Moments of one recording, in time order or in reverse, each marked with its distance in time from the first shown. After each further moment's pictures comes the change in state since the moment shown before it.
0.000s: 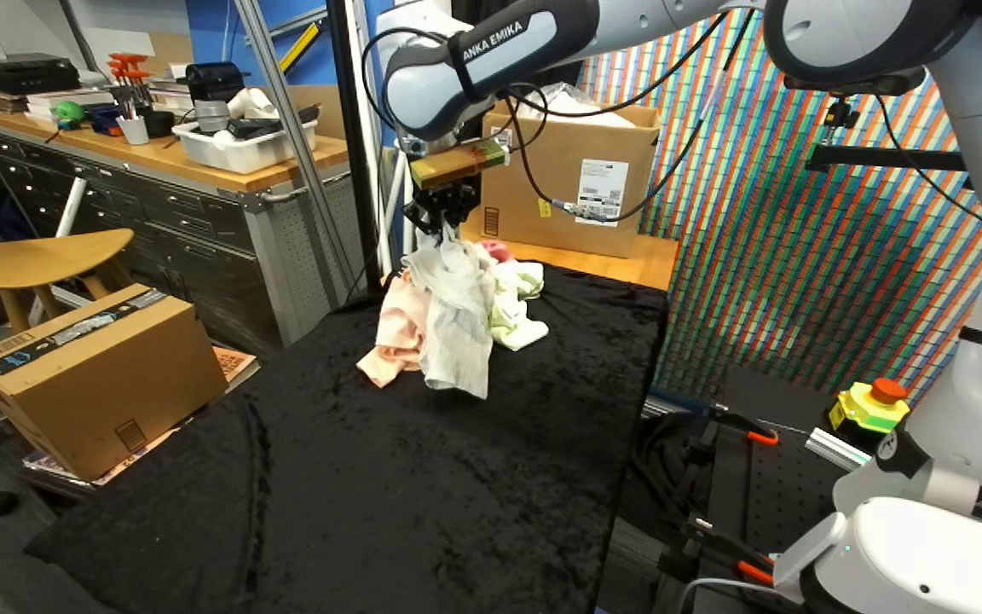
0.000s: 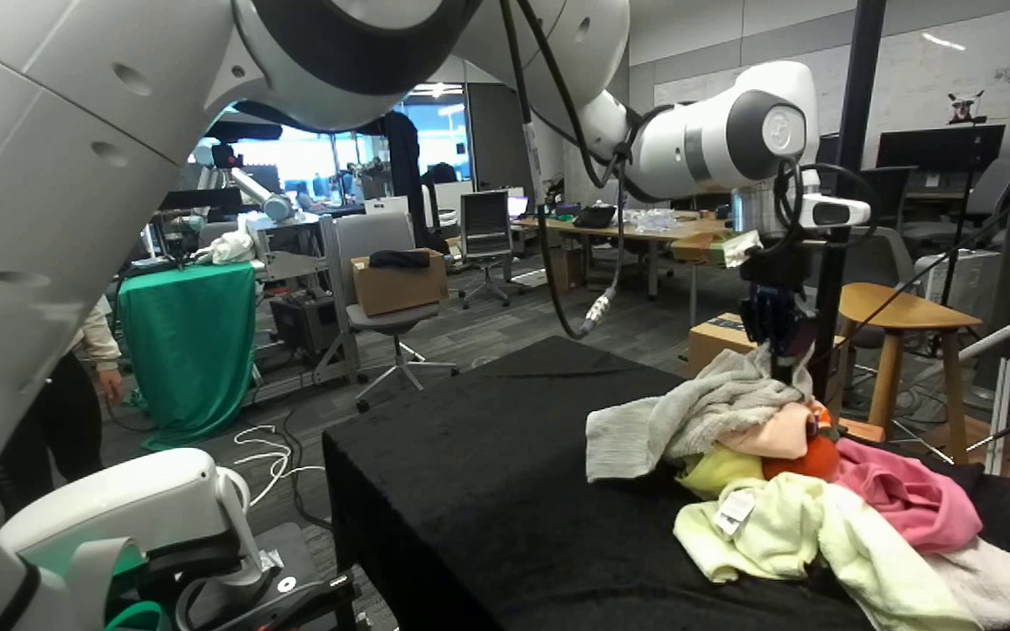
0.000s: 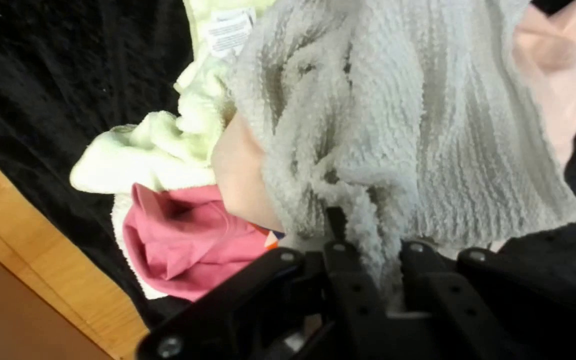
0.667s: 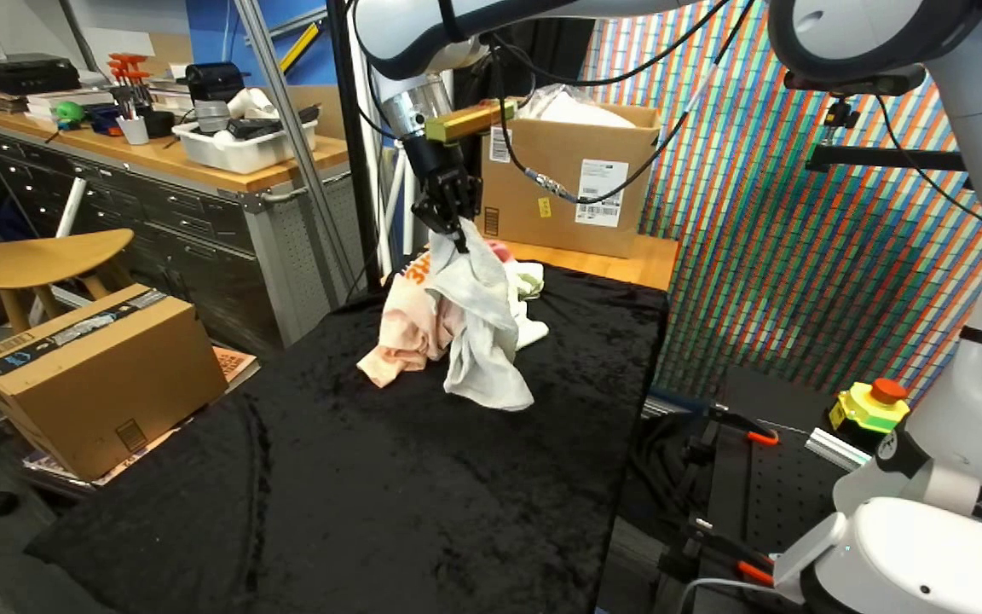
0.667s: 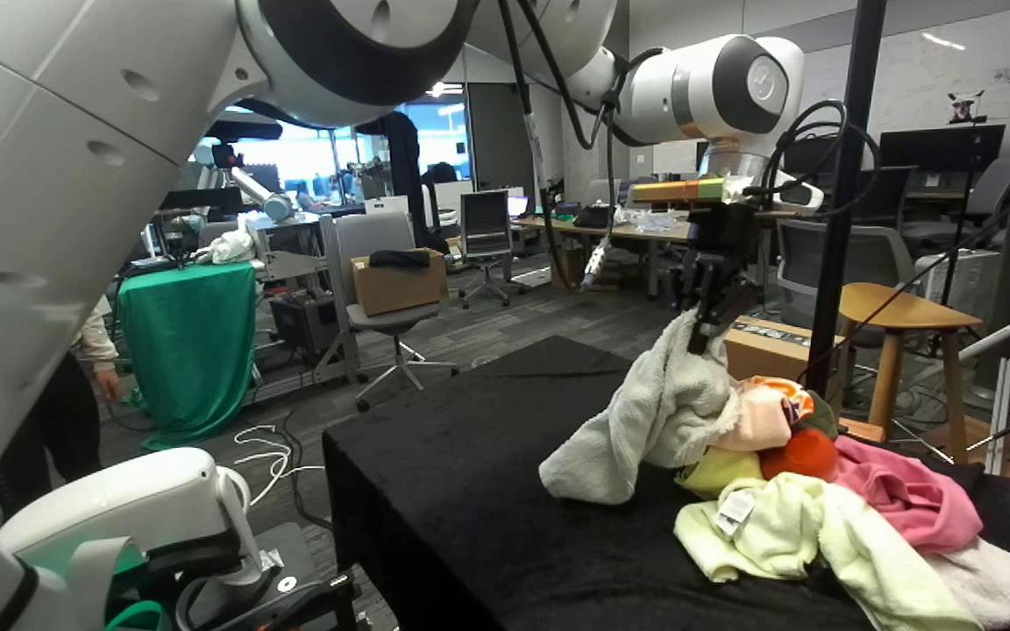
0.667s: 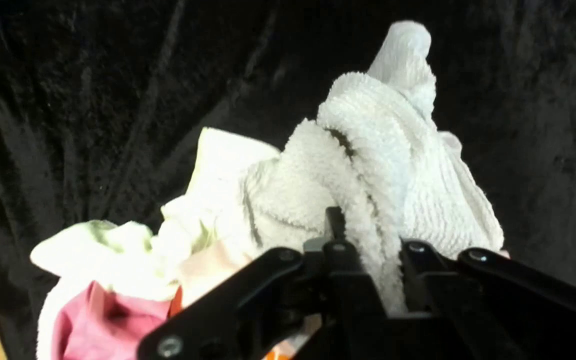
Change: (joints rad) arm -0.028 0.001 0.097 0.151 0.087 -0.467 -0.336
